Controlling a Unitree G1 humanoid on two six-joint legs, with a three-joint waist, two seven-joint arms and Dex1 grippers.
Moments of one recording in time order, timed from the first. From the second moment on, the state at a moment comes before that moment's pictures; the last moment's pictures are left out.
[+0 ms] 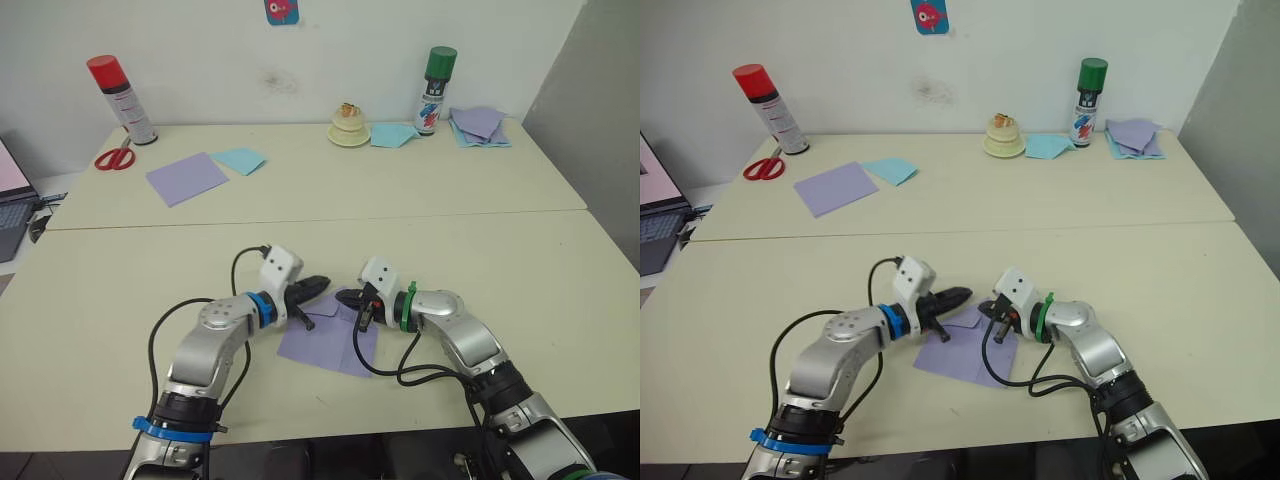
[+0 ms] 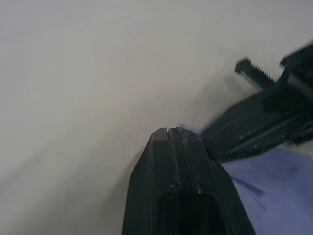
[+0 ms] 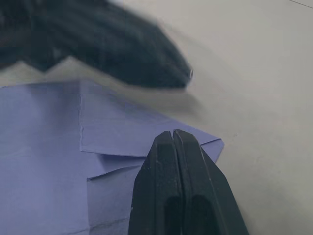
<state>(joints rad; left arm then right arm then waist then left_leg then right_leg) -0.27 0.33 -0.12 -0.05 -0.20 0.53 -0.71 -0.45 -0.26 0.34 0.12 0.09 0.39 0.76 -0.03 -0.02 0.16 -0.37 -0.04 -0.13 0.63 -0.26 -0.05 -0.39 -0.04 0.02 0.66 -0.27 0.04</state>
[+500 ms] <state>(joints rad) -0.10 0.47 -0.06 -0.21 -0.25 0.57 -0.69 -0.44 -0.25 0.36 0.14 0.09 0.38 0.76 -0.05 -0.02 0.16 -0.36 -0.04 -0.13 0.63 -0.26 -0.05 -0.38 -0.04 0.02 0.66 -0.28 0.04</state>
